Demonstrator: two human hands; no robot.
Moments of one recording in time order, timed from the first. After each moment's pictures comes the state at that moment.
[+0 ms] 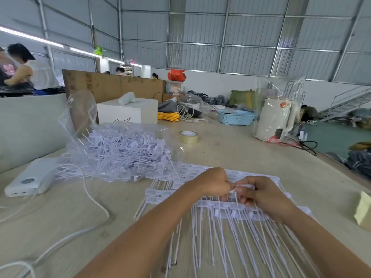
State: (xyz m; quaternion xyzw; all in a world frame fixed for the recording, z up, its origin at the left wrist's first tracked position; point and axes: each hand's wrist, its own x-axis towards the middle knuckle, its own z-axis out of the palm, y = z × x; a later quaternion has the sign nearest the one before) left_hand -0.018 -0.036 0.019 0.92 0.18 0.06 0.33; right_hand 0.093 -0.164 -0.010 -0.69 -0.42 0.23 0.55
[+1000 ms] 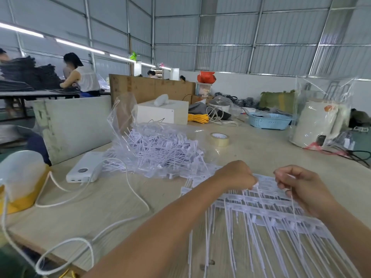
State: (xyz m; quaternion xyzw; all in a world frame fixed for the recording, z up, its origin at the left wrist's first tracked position) left_hand -0.040 -0.019 0.037 0.89 0.25 0.10 0.37; right_hand 0.106 -0.138 0.006 -0.63 -0.36 0.19 0.65
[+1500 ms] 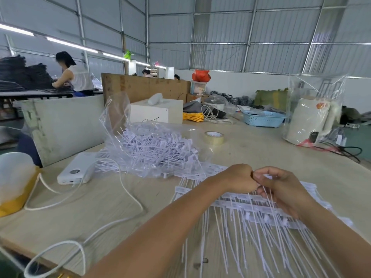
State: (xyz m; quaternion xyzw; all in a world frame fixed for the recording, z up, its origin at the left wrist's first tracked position) left_hand -0.030 -0.027 0.033 0.93 0.17 0.09 0.32; right_hand 0.073 -0.128 0.005 -0.62 -0.36 0.26 0.64
